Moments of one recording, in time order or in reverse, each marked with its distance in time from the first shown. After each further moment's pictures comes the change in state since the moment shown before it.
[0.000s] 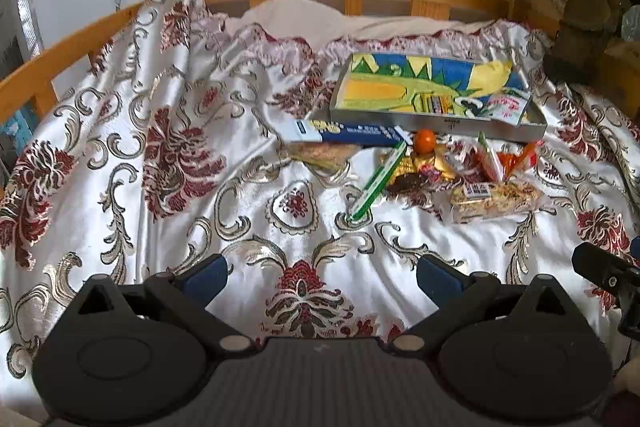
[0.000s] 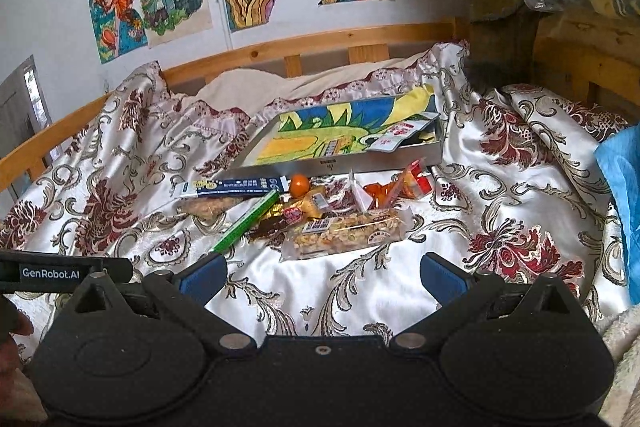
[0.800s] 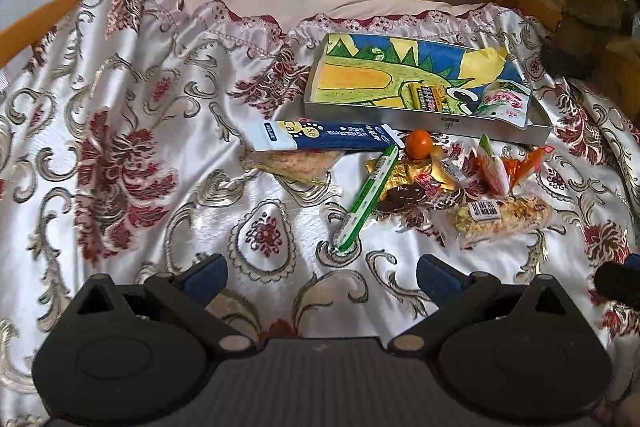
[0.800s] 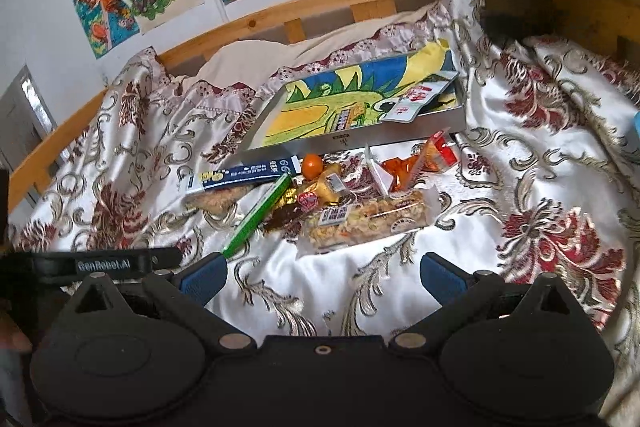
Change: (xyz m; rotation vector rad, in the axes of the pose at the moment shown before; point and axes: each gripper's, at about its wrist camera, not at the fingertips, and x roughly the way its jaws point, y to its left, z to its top) left arm 0.072 0.007 0.038 0.017 0.064 -0.113; right arm 0.047 -0.016 0.035 0.120 0.148 0.087
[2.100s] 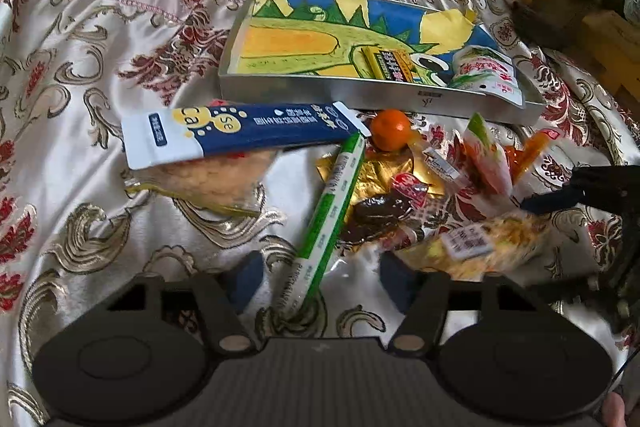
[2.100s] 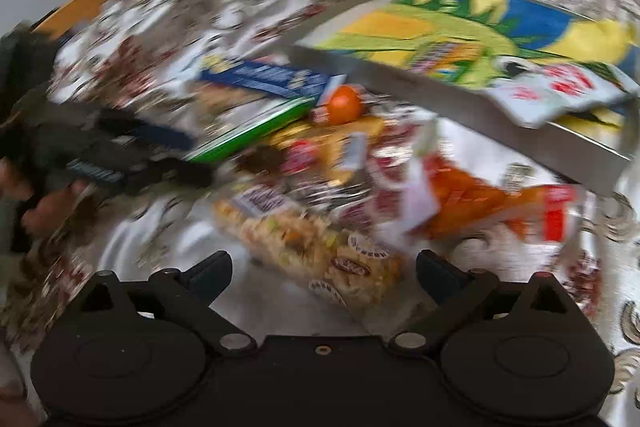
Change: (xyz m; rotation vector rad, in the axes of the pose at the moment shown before) left arm 0.111 -0.001 0.025 0.077 0.075 -0.224; right arm 0.156 -0.039 0.052 -0.541 0.364 0.331
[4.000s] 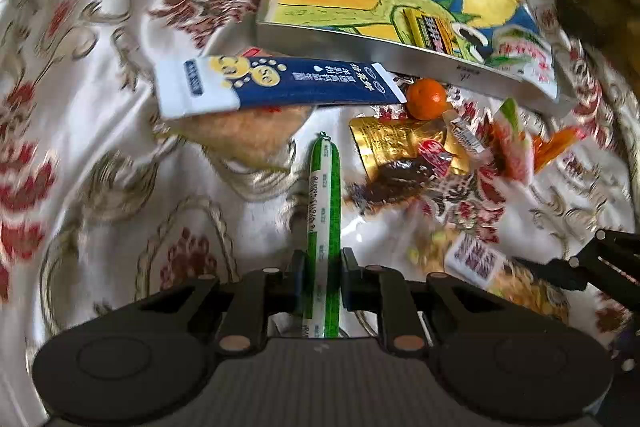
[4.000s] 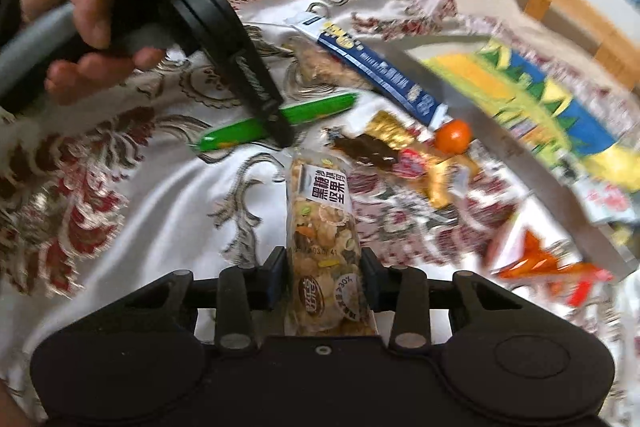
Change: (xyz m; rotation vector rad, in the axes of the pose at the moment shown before) left arm -0.006 0.006 0.010 -0.144 0.178 0.042; right arm 0.015 0.112 -0.018 -0.380 -0.015 -0.266
